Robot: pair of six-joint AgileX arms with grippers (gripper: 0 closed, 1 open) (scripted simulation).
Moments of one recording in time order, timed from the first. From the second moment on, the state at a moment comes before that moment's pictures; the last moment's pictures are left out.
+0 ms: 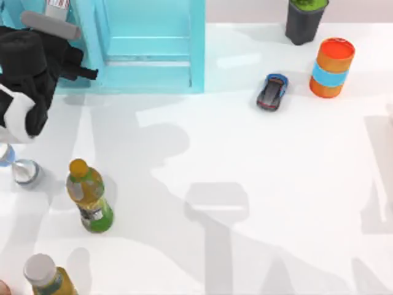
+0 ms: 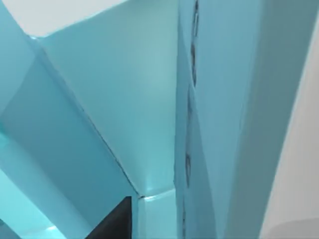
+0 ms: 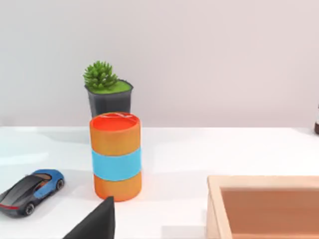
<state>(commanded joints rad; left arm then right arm) -0.09 2.27 1.18 0.88 -0.14 0.39 0.00 0.00 0.00 0.00 0.00 0.00</state>
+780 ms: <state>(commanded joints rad) -0.09 2.27 1.18 0.88 -0.14 0.39 0.00 0.00 0.00 0.00 0.00 0.00</state>
